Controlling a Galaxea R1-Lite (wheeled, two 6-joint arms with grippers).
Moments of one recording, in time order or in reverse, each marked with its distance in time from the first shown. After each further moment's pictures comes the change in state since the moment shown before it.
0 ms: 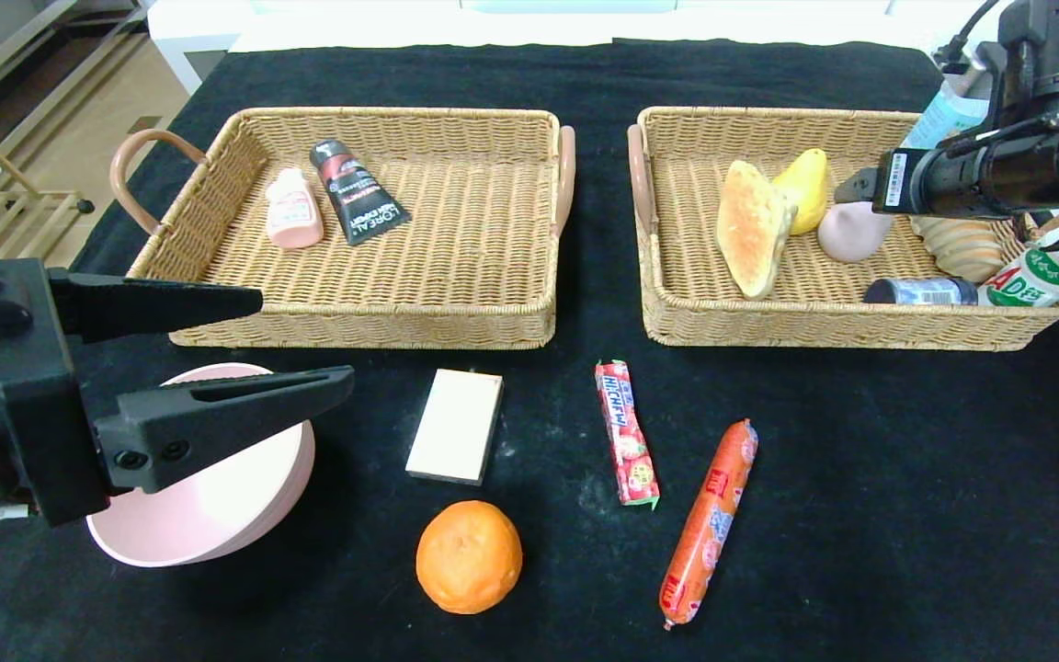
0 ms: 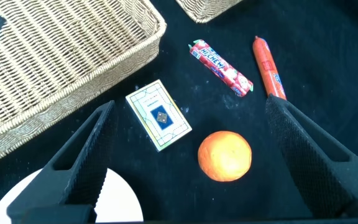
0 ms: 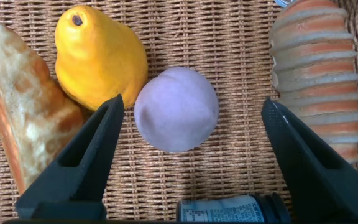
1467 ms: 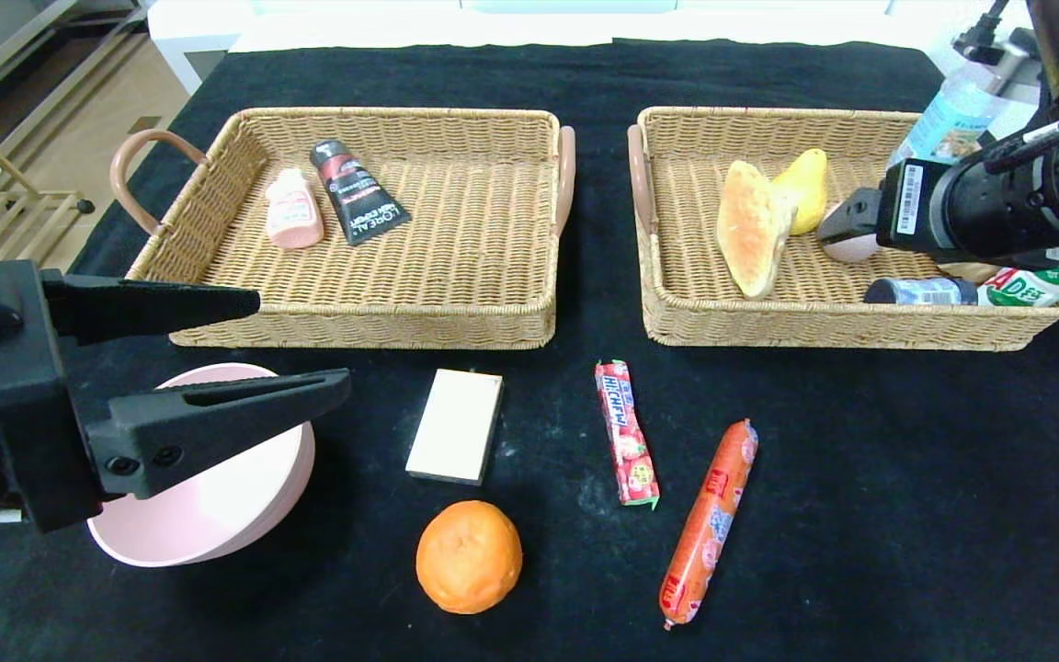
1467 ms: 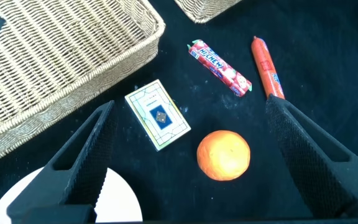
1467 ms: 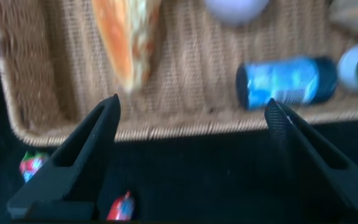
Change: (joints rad) left arm -0.003 -0.007 0.003 0.001 0.000 0.000; right arm 0.279 -0.219 0.116 0.323 -0.168 0.266
